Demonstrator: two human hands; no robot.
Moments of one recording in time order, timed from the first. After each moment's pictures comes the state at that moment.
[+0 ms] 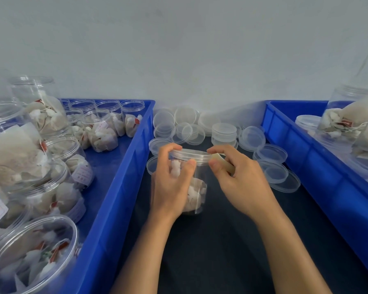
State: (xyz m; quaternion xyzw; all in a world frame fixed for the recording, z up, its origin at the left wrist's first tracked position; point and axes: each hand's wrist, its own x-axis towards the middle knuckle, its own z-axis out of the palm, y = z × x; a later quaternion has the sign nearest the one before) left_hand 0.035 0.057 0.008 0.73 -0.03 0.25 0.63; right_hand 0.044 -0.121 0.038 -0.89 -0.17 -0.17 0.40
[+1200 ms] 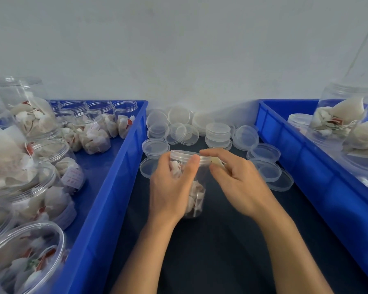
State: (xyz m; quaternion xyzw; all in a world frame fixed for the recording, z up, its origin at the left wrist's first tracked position) left_hand 0.028 0.041 0.018 0.75 0.01 0.21 0.62; right_hand 0.041 -0.133 0.045 -0.89 -0.18 -0.10 0.41
